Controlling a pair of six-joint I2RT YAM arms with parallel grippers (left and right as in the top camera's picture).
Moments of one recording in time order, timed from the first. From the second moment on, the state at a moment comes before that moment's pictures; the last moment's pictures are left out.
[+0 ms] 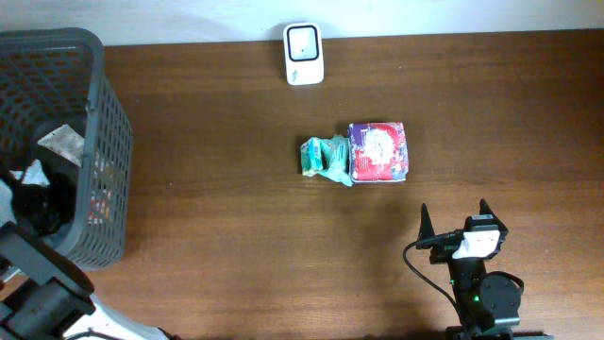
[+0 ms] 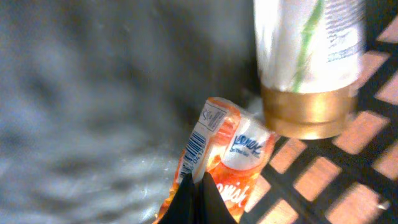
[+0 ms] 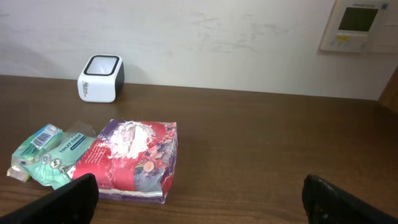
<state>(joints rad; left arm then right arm) 0.75 1.96 1.53 -1.11 0.34 -0.01 0.03 0.01 0.01 -0.08 0.02 -0.05</state>
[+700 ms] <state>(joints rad) 0.17 1.19 1.65 -0.97 0.60 -0.21 0.03 0.01 0.01 -0.08 0.02 -0.05</state>
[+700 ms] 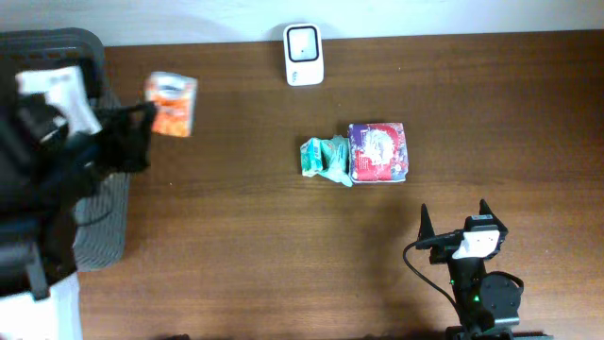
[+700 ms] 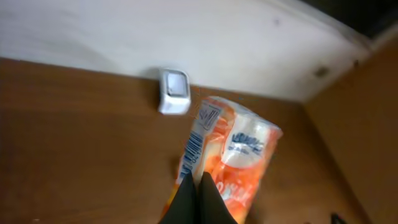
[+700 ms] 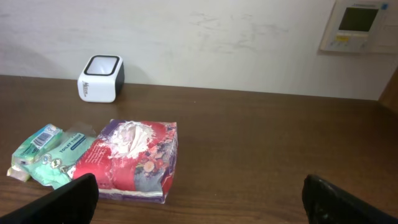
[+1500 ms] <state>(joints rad) -0.45 2.09 1.65 -0.88 -0.06 -0.65 0.03 0.01 0.01 -0.08 0.02 -0.05</state>
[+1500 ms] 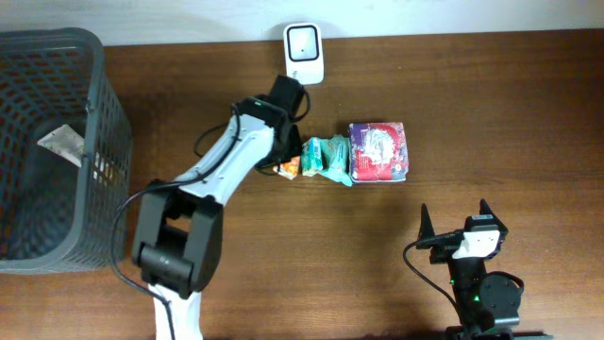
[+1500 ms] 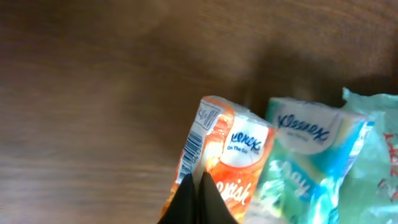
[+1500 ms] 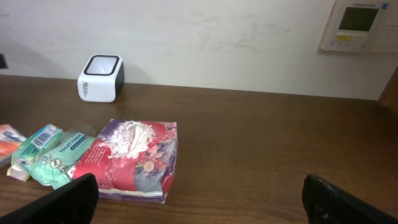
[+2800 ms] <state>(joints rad) 0.53 2.34 2.69 -1.57 -0.01 -0.38 0.03 0.01 0.01 -0.08 0.02 -0.05</state>
